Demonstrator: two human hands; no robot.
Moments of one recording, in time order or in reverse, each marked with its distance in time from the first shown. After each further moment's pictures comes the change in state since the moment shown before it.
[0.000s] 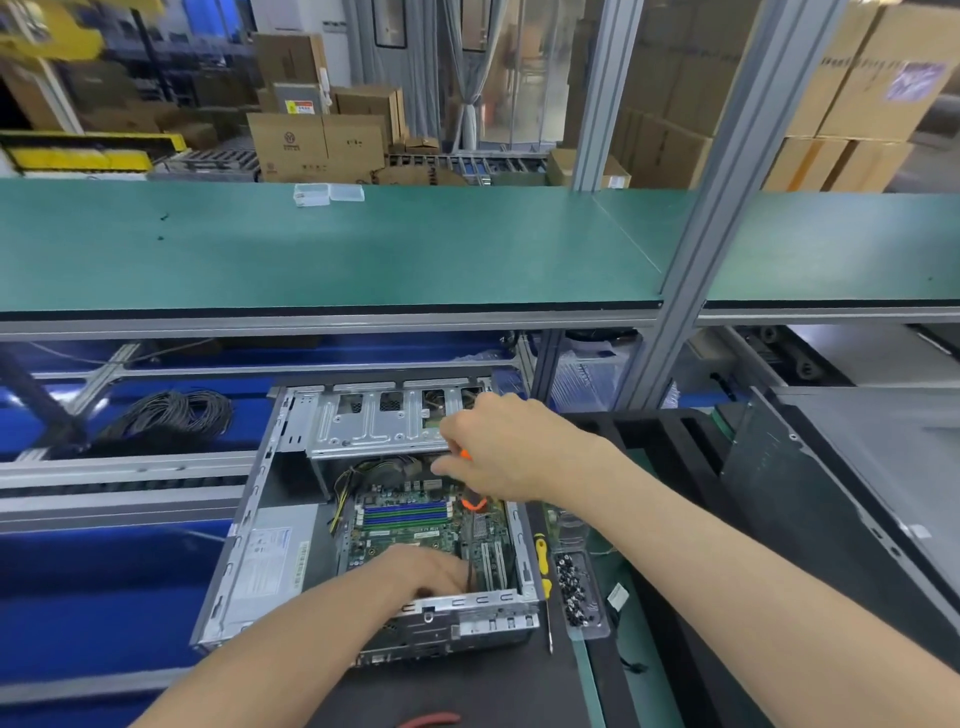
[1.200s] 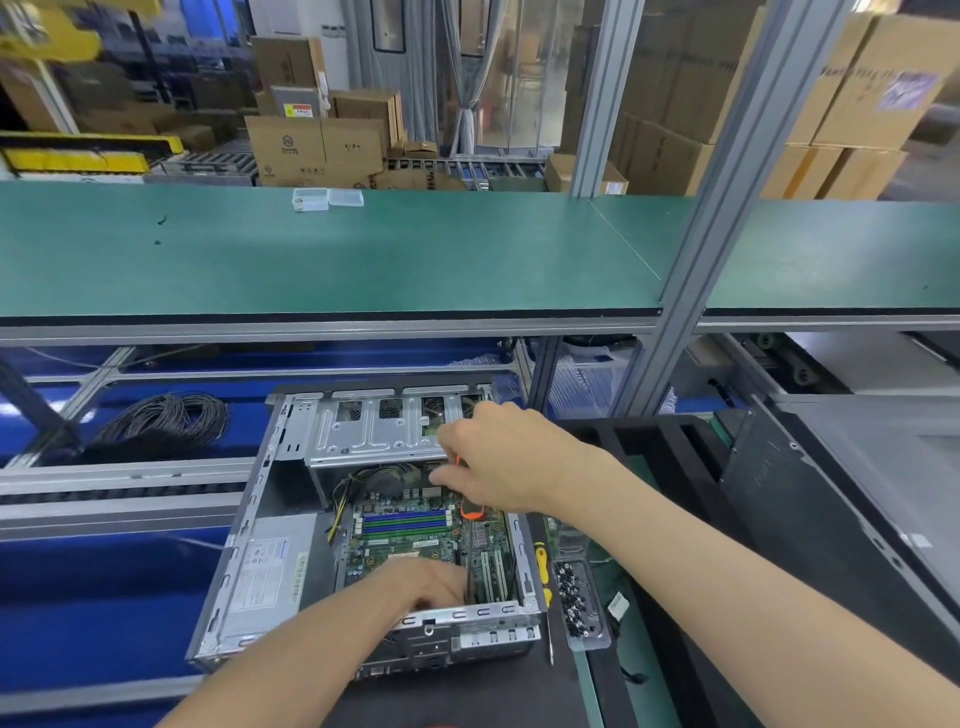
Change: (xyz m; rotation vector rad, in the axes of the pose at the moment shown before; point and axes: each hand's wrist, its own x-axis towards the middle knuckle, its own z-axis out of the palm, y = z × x) left_hand -0.021 0.014 -0.006 0.062 0.008 -0.015; right_hand 0.004 -0.002 0.000 -0.023 0.014 -0.021
